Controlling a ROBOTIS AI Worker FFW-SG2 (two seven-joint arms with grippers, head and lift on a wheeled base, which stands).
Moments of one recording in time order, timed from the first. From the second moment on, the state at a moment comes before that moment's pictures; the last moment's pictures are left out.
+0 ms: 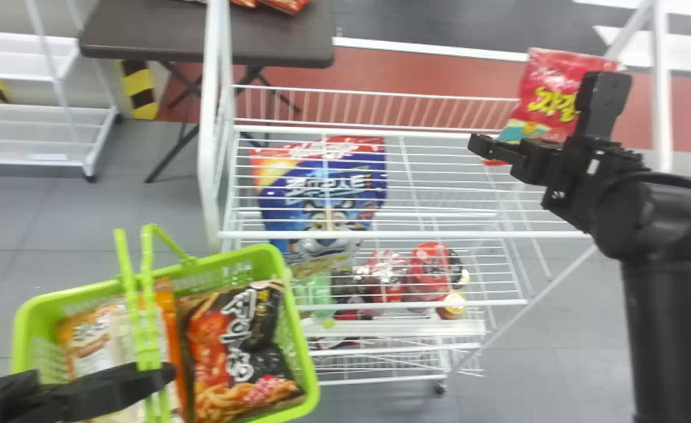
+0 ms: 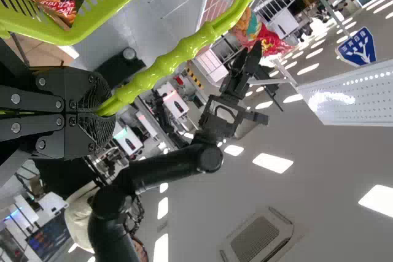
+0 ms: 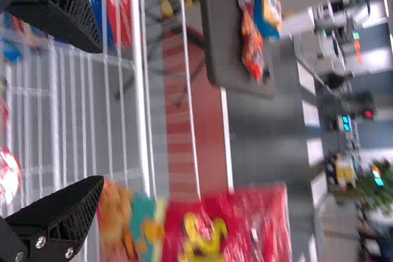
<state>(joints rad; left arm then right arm) 0.39 0.21 0.30 -1.89 0.38 0.90 -1.57 -0.24 -0.25 -0.18 -1.62 -0.22 0.79 0.16</state>
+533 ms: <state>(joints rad) 0.39 0.21 0.31 -1.85 0.38 0.87 -1.57 -0.56 -0.27 -0.17 -0.98 0.04 0.33 0.18</state>
